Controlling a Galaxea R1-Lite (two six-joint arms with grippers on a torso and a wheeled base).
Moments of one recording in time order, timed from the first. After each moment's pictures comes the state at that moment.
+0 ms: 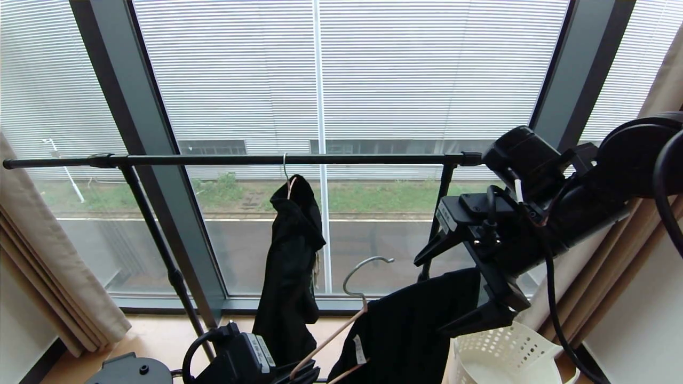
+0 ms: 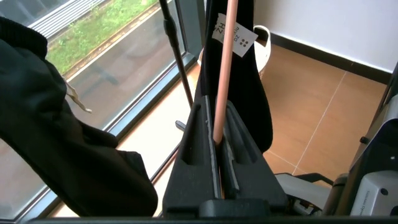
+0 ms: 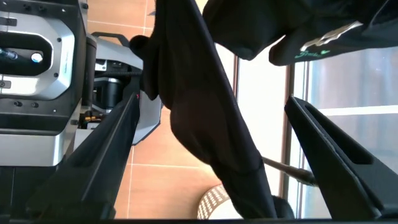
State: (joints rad) left arm -0.88 1.78 -0.01 -1.47 -0.02 0.14; right arm 0.47 1.83 -1.47 0.81 0.60 -0.99
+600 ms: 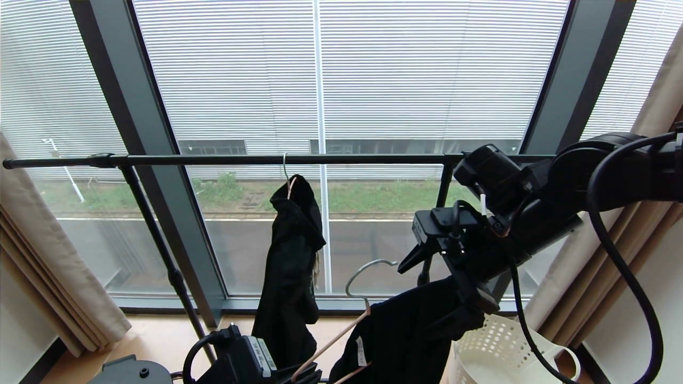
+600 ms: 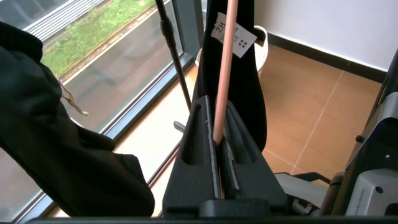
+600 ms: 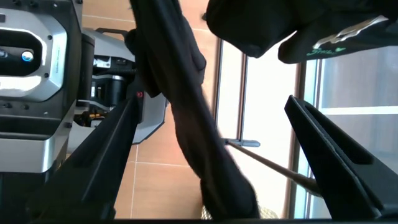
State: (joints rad) left arm -0.89 1.78 0.00 -1.47 -0.02 0.14; right arm 0.50 1.92 -1.47 0.75 0.59 -0.98
